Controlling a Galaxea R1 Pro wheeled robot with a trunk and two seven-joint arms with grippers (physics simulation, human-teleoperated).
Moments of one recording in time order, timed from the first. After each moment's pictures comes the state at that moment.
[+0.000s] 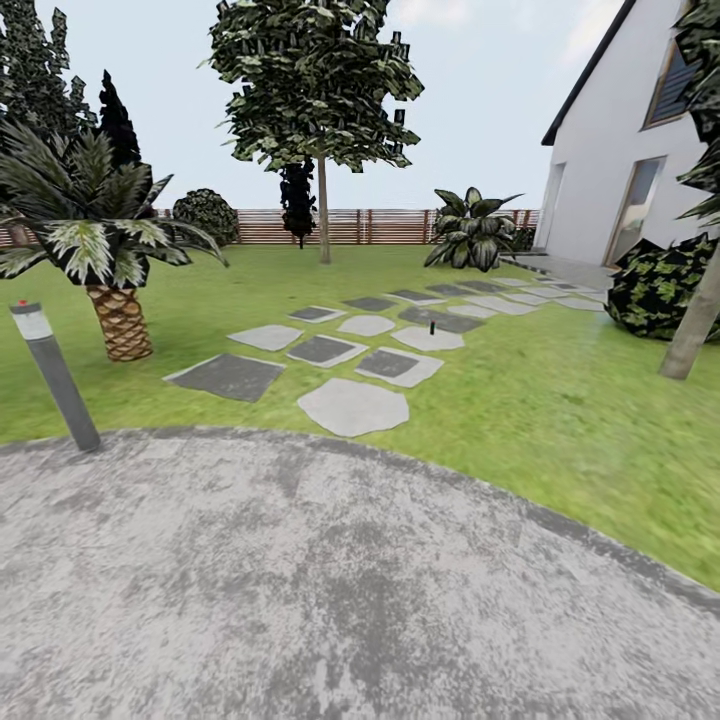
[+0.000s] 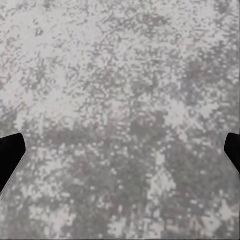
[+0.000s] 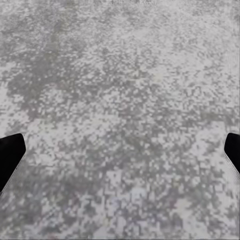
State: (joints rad) left arm -0.20 0.11 0.00 -0.32 0.08 -0.23 0.02; right arm -0.02 0.00 0.00 -0.58 0.01 -0.33 0.01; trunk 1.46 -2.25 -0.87
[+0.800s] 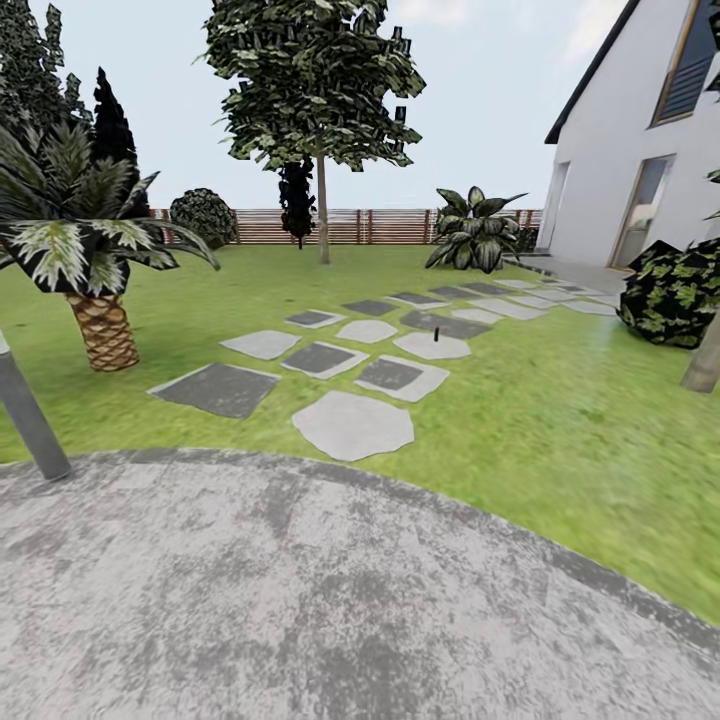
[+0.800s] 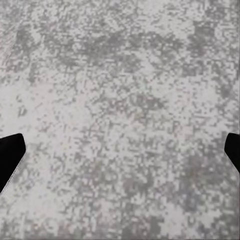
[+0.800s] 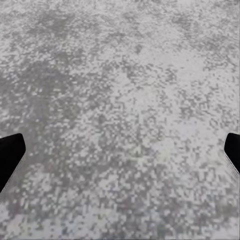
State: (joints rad) left arm -0.20 0.11 0.00 -0.32 0.08 -0.23 0.02; right arm -0.02 0.00 0.00 -0.58 0.01 -0.33 0.01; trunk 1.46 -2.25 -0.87
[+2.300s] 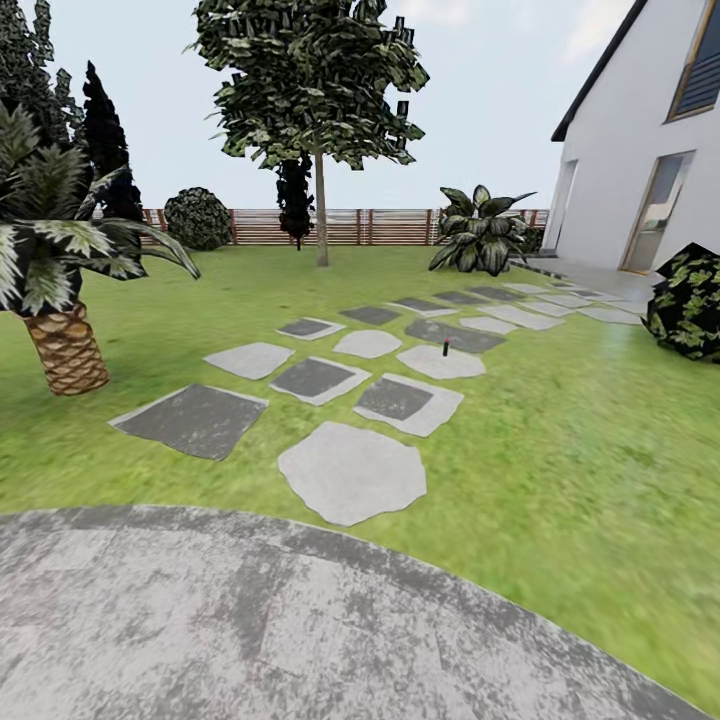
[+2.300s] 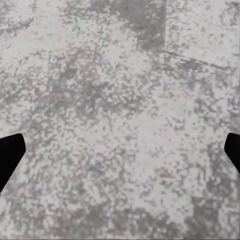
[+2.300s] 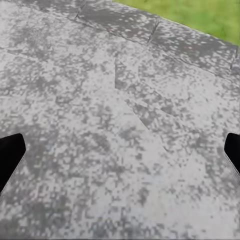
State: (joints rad) left arm -0.20 0.11 0.00 -0.32 0.08 -0.23 0.02; right arm -0.02 0.00 0.00 -0.58 0.01 -0.33 0.01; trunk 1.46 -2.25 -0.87
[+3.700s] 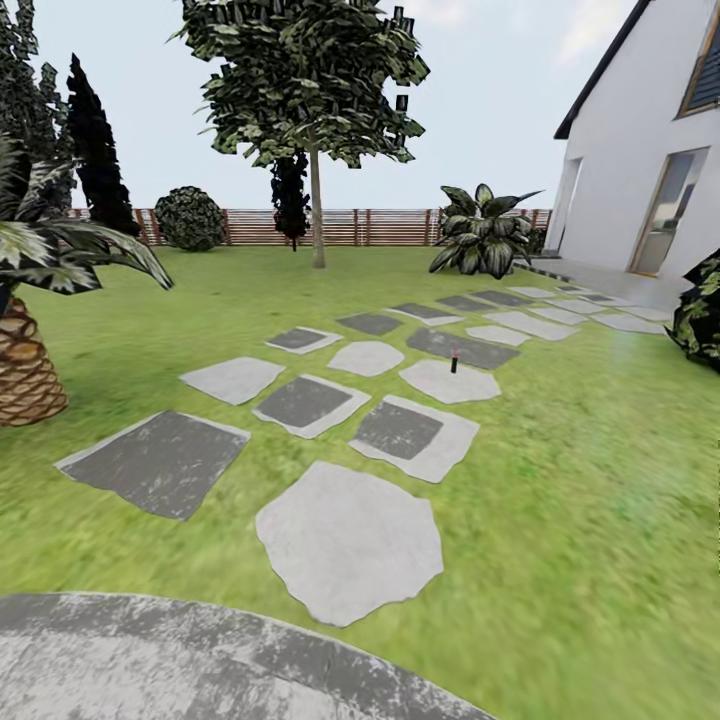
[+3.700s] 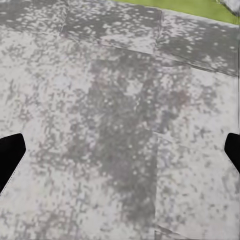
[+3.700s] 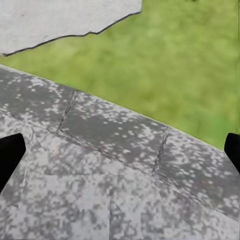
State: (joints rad) left arm -0.20 0.11 0.00 -0.32 0.08 -0.23 0.02; right arm -0.02 0.00 0.00 -0.58 0.01 -0.33 0.00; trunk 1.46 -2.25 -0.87
